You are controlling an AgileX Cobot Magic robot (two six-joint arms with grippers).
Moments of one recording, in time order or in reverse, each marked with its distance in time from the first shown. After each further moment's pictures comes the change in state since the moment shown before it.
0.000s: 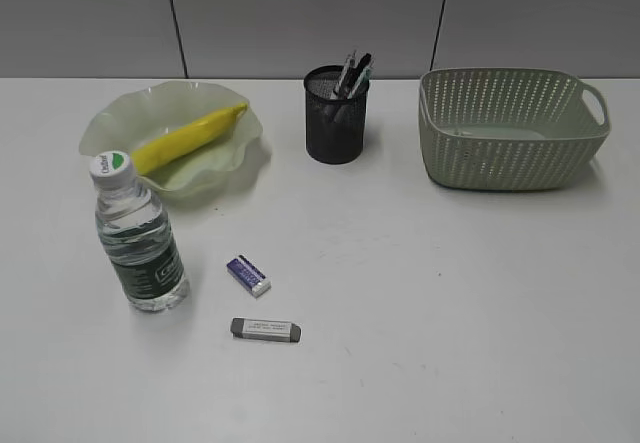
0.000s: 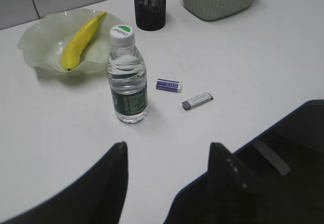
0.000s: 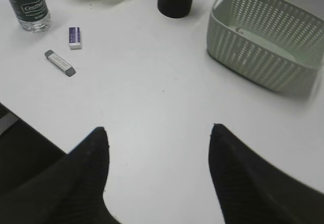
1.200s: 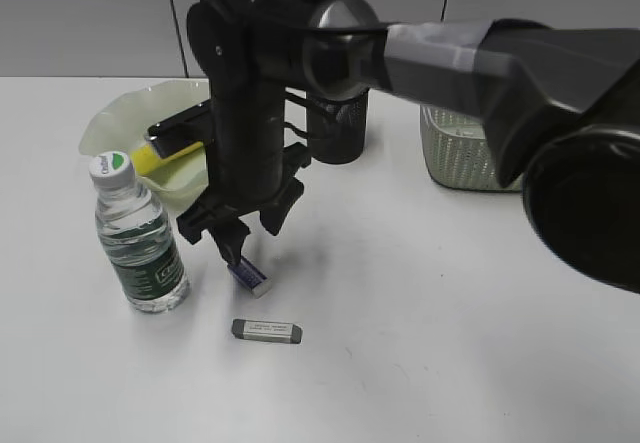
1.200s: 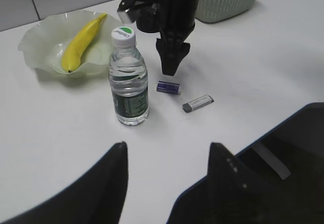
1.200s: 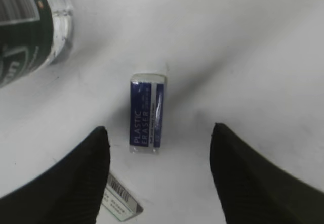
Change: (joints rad) left arm 0.000 -0.003 0.002 -0.003 -0.006 0.000; right arm 0.226 2.144 -1.523 0.102 0.335 0.018
